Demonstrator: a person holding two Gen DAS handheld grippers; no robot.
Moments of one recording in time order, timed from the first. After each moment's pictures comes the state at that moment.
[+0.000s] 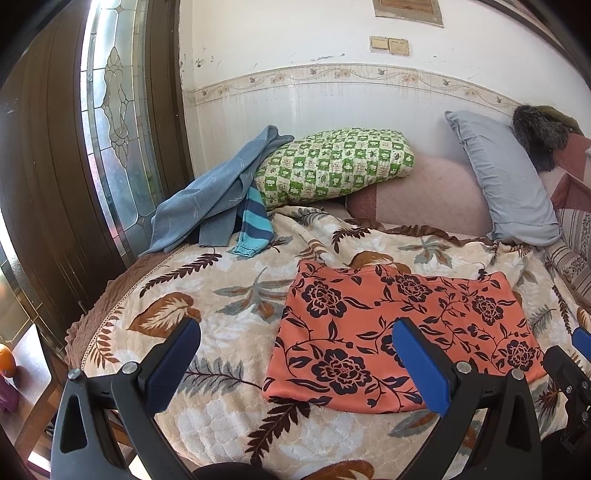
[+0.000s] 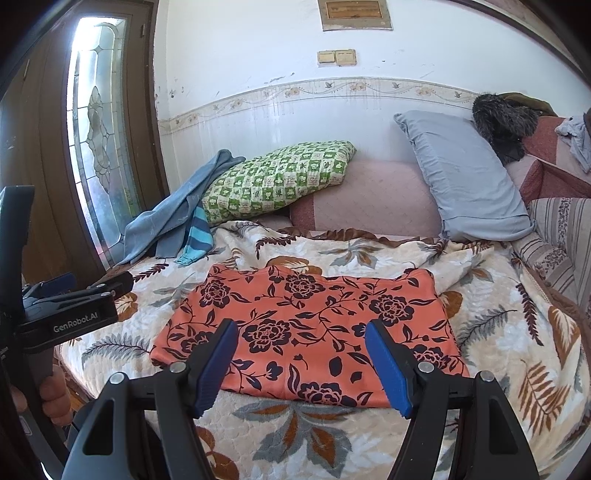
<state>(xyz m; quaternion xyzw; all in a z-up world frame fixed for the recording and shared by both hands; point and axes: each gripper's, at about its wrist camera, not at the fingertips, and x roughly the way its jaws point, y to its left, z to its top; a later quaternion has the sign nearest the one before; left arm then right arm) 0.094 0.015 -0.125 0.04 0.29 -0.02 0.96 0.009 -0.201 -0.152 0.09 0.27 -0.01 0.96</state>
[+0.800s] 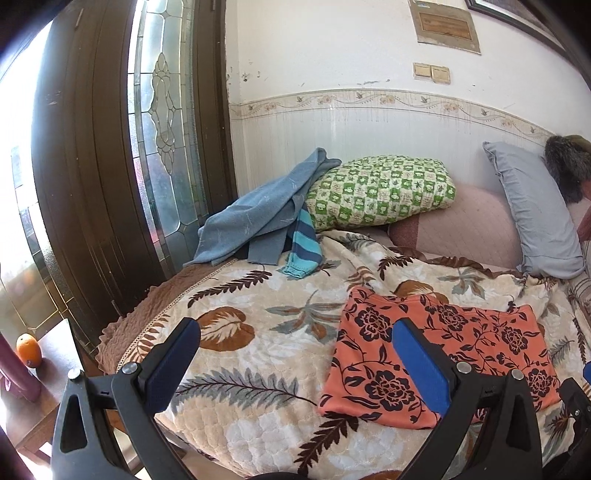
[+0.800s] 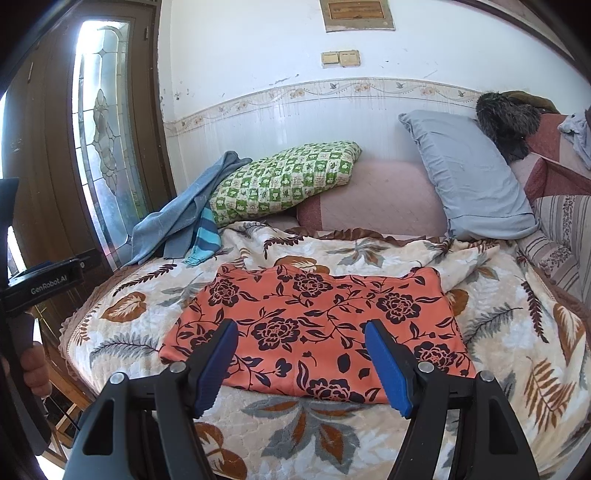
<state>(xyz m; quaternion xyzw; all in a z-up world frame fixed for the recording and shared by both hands) 0.081 0.073 -0.096 0.01 0.25 0.05 0.97 0.001 -0.196 -0.150 0.09 0.26 0.01 0.96</state>
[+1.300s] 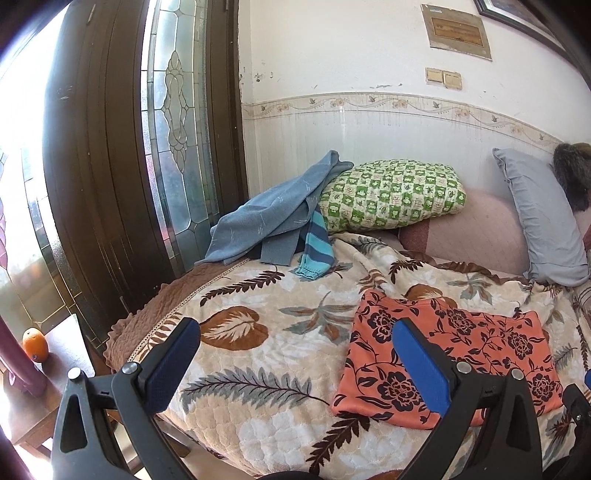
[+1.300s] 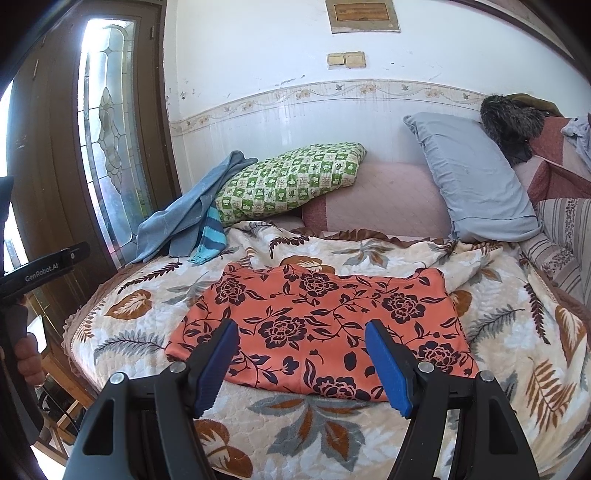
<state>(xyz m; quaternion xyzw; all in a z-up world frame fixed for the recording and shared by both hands) 0.078 0.085 -0.094 0.01 0.25 0.06 0.97 -0.002 -0.191 -0.149 0.09 0.26 0.01 0.96</state>
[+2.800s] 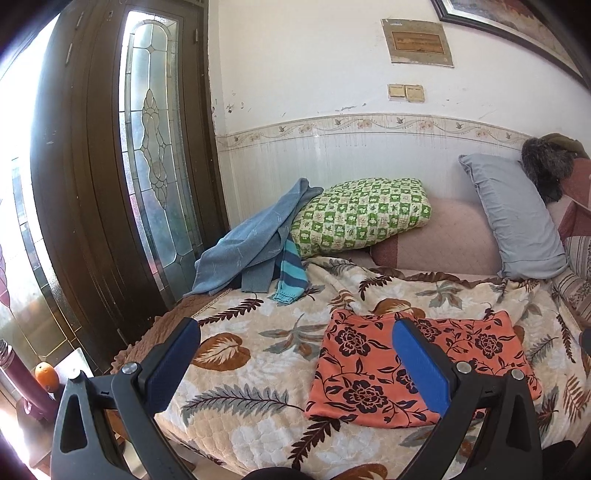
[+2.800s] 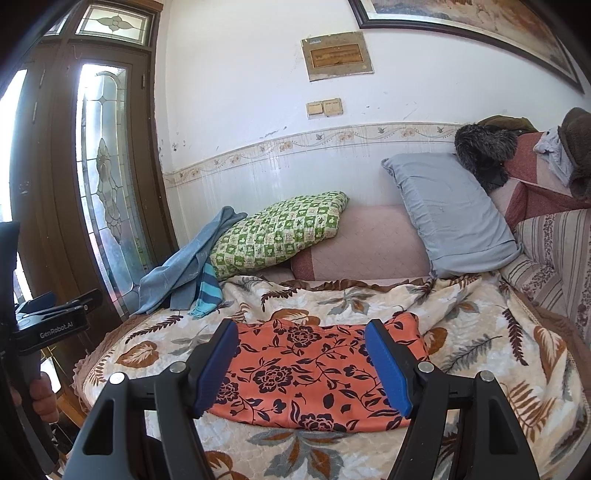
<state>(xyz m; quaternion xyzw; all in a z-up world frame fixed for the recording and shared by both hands) 0.036 0.041 -0.040 0.04 0.21 0.02 0.98 -0.048 -0.231 -0.083 0.12 0.18 -0.01 0.98</state>
